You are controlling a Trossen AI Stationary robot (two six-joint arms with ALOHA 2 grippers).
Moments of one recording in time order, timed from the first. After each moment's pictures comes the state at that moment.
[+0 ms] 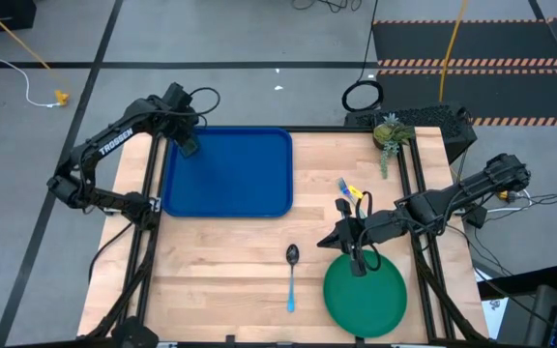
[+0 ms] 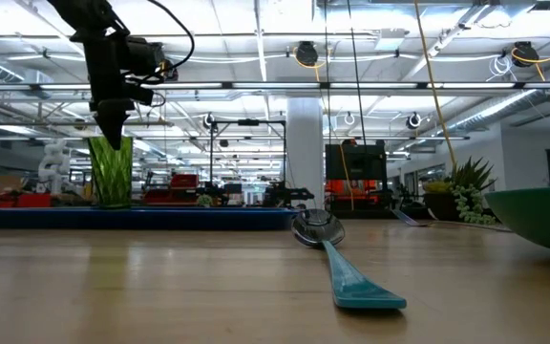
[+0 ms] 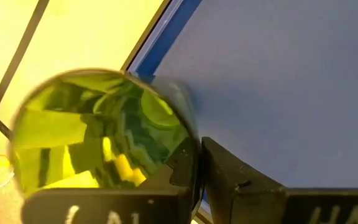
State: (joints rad) left arm 1.02 1.31 1.09 -0.99 -0.11 0.42; right arm 0.41 1.19 1.04 -0.35 0.18 0.20
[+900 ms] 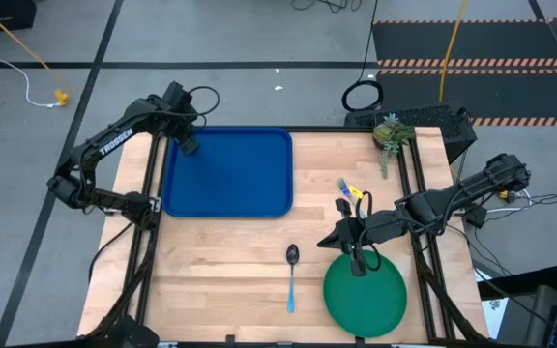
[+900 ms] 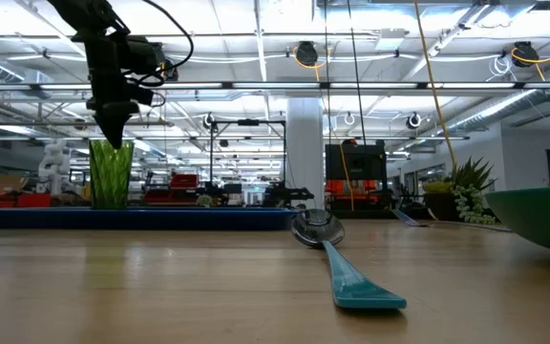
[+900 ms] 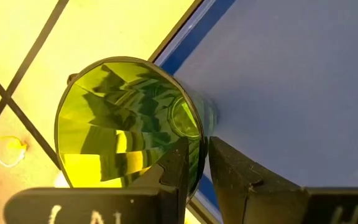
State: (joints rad) left arm 1.02 1.31 1.09 -0.96 -0.18 0.34; right arm 0.41 1.19 1.04 -0.35 0.18 0.20
